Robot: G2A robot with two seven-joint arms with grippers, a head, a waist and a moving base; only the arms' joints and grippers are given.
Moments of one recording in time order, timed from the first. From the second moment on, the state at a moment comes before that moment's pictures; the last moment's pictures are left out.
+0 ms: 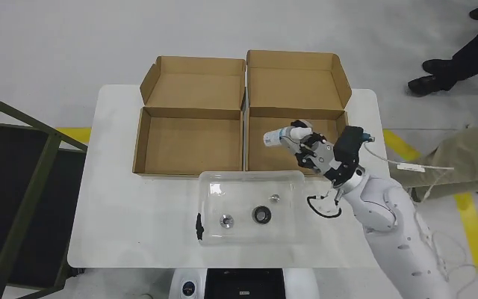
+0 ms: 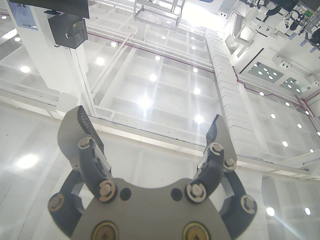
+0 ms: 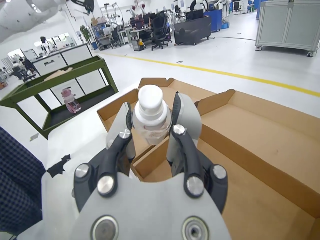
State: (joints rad) left arm -0.03 -0.30 -0.61 -1.22 3.05 0.21 0.06; right arm -1.29 -1.09 1.30 -1.84 -0.90 -0.57 0.06
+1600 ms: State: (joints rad) left arm -0.03 -0.30 -0.61 -1.22 3.05 0.21 0.06; right arm -1.02 -1.15 1.06 -1.48 -1.25 -0.45 0.17
